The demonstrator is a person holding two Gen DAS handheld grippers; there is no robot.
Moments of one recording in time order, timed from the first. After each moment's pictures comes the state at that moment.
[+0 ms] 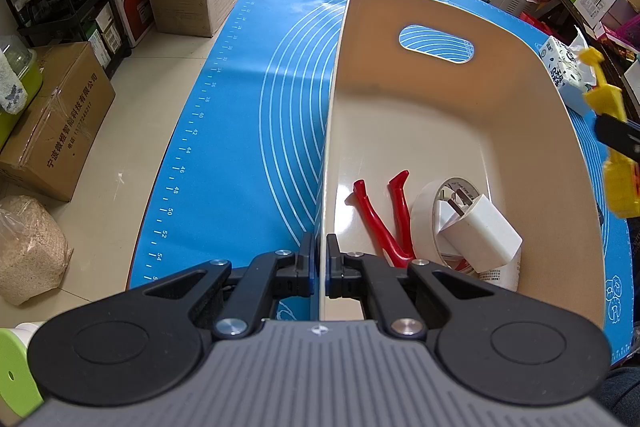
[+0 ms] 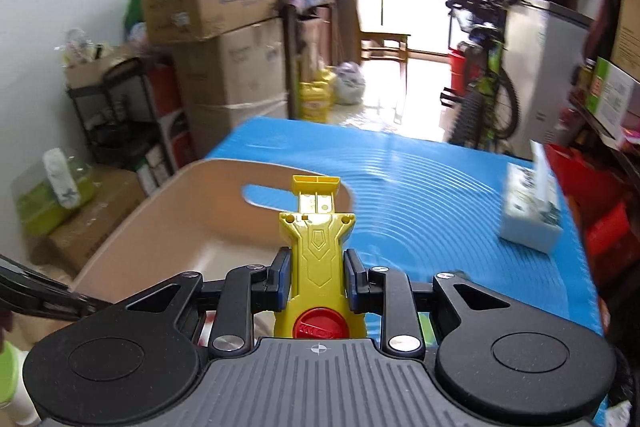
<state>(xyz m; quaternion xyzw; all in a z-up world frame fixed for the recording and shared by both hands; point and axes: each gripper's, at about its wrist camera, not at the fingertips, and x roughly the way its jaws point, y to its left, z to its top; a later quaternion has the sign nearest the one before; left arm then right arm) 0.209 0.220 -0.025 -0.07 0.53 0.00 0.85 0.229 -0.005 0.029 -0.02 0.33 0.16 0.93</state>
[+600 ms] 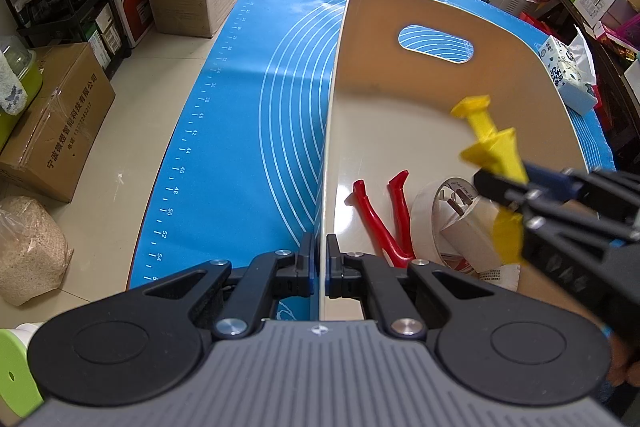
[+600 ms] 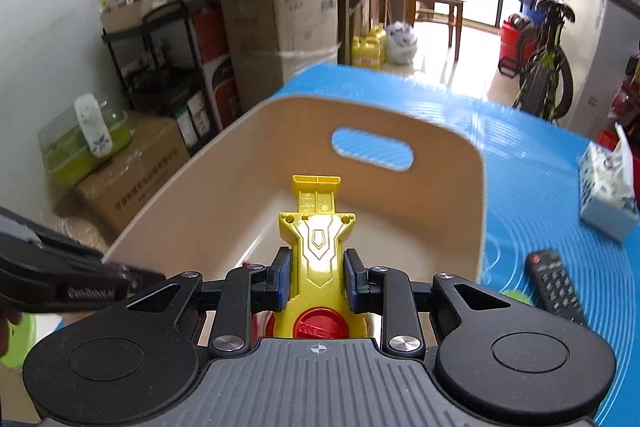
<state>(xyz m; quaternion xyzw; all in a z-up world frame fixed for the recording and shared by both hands) 0.209 0.220 -0.025 -0.07 0.53 0.00 0.85 0.238 0.072 -0.016 -0.05 0.39 0.21 0.89</state>
